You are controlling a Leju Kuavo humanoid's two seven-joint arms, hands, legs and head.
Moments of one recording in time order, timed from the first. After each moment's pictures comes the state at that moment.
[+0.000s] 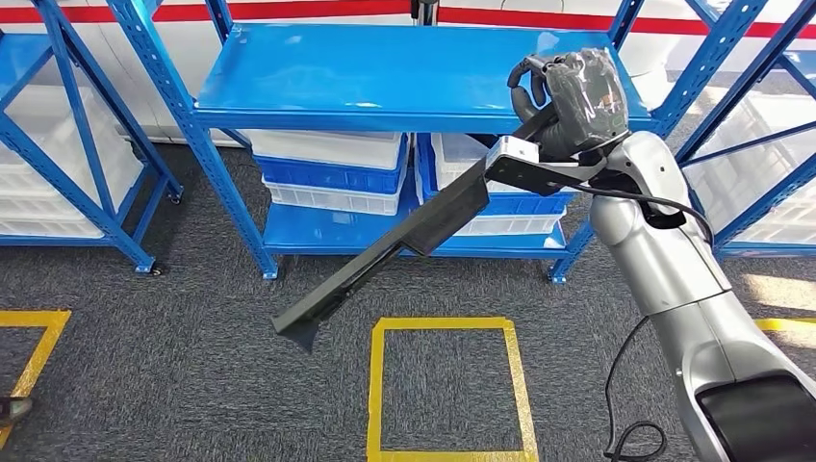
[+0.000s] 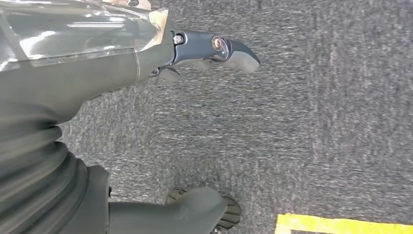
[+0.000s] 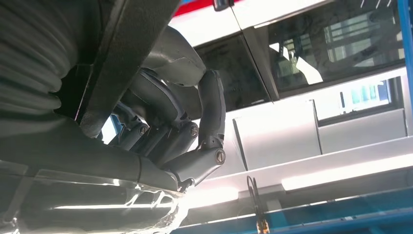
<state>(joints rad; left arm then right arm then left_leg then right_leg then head) -0.06 -0.10 0.12 -0.19 -0.02 0.30 -0.42 -0.97 -0.23 0.57 -1.12 0.76 -0.24 -0.31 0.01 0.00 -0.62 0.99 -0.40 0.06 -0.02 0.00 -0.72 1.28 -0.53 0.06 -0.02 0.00</state>
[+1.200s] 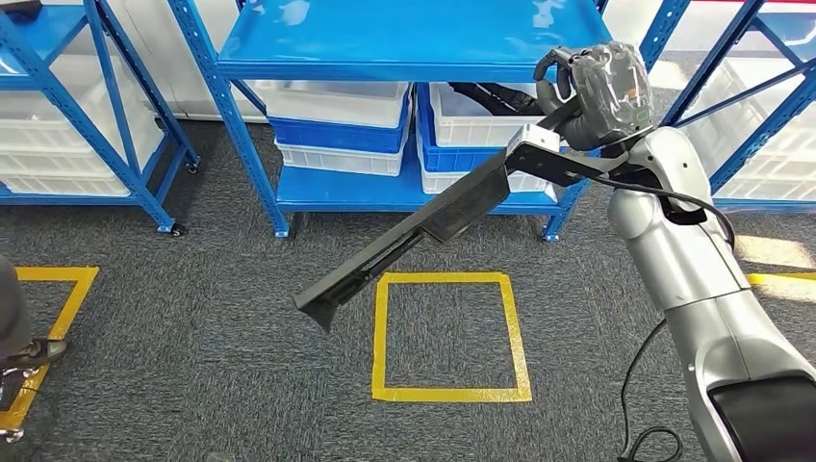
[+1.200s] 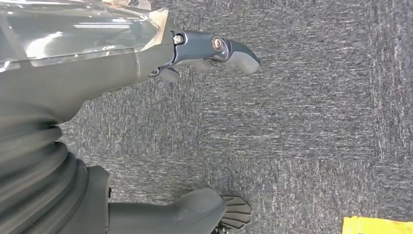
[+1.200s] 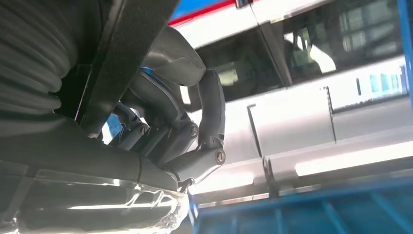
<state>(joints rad) -0.09 -0.10 0.14 -0.19 -0.05 0.30 -0.41 -0.99 -0.25 0.52 -1.09 0.78 -0.24 -0.31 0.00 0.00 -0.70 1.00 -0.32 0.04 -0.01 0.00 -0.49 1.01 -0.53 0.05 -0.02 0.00</state>
